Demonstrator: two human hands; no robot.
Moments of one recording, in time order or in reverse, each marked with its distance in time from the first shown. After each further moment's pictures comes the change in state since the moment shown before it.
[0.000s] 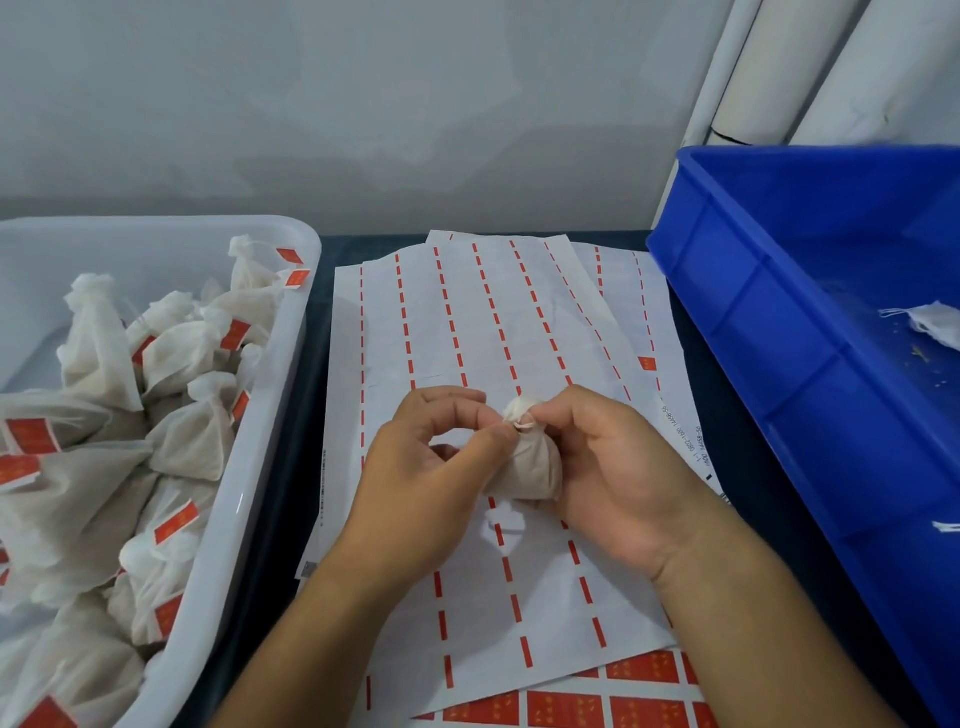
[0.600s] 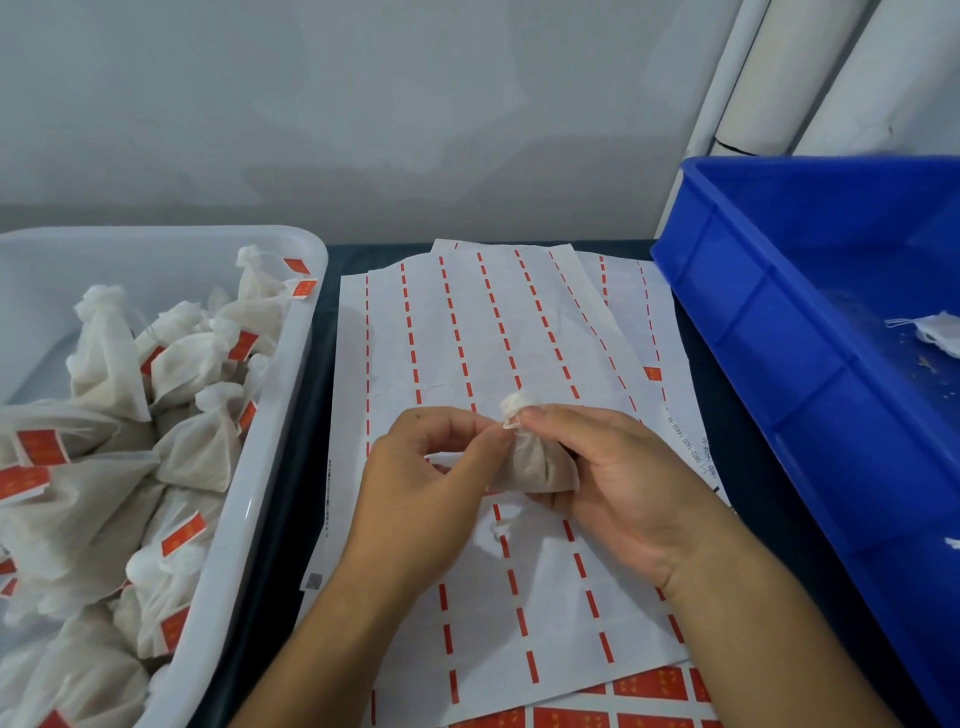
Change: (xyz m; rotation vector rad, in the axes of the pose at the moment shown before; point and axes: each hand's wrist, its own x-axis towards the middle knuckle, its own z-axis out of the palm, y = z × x) left_hand 0.001 -0.003 0.003 0.093 0.122 -0.061; right_hand -0.005 -0.007 0.004 -0.232 0.110 -0.093
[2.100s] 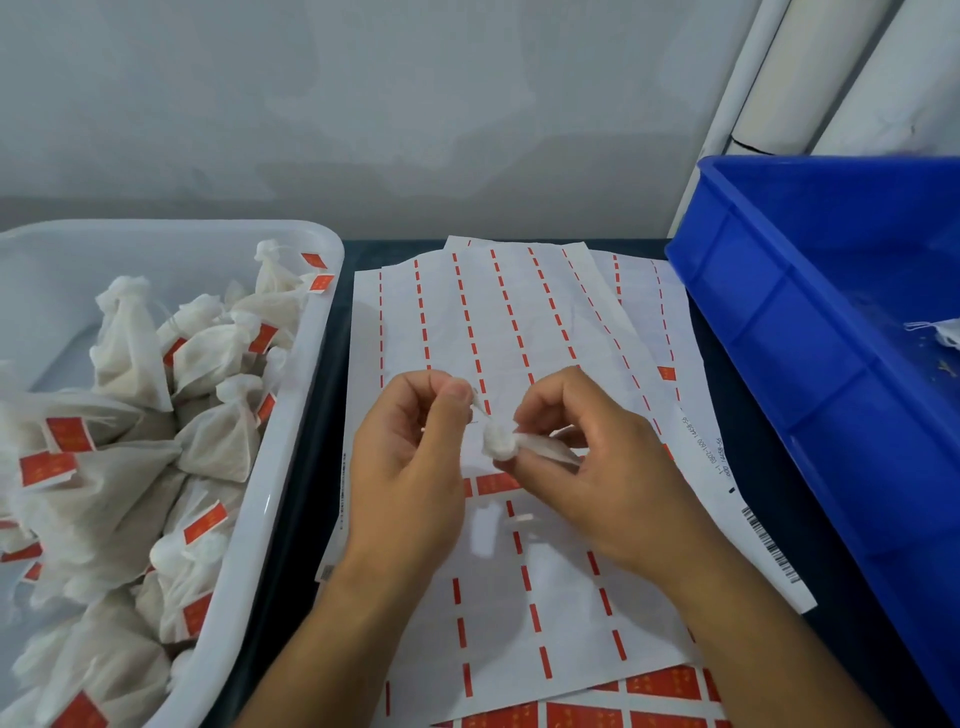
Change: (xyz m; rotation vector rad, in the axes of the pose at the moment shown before) left_hand -0.001 0.009 -0.005 -0.283 0.147 0.116; right_hand -0.008 0.003 0.010 -0.762 0.055 -0.546
